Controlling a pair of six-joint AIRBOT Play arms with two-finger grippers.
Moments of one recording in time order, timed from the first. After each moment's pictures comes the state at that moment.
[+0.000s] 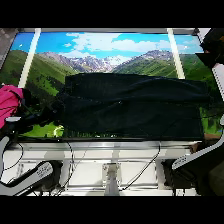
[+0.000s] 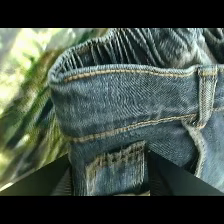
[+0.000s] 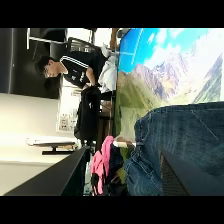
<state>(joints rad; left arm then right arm) 0.49 -1.18 0.46 0.58 -0.71 -1.07 -0.65 -1.96 2.05 -0.18 1.60 1.39</state>
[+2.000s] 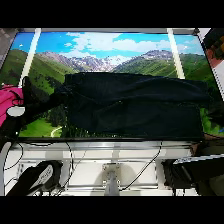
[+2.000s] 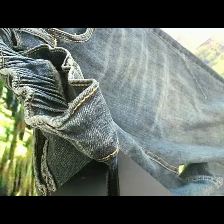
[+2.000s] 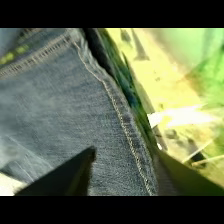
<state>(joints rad) 0.15 -0.93 0.57 0.50 -0.63 -1.01 -1.10 -1.88 1.51 -1.05 1.63 0.92</state>
